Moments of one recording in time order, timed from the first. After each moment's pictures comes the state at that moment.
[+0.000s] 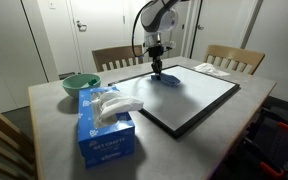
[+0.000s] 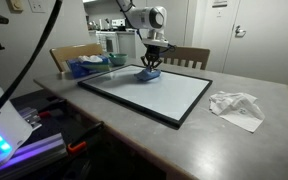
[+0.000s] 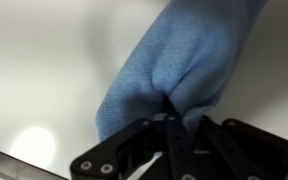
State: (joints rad) arm -0.04 0.90 0.07 -1.37 -0.08 1.98 -0.48
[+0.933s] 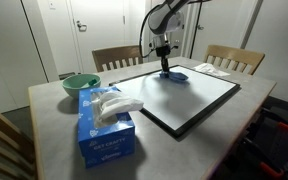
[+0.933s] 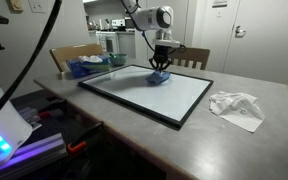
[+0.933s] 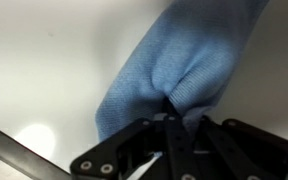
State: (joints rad) arm -0.08 0.90 0.05 -1.37 -0.15 1.98 -0.65
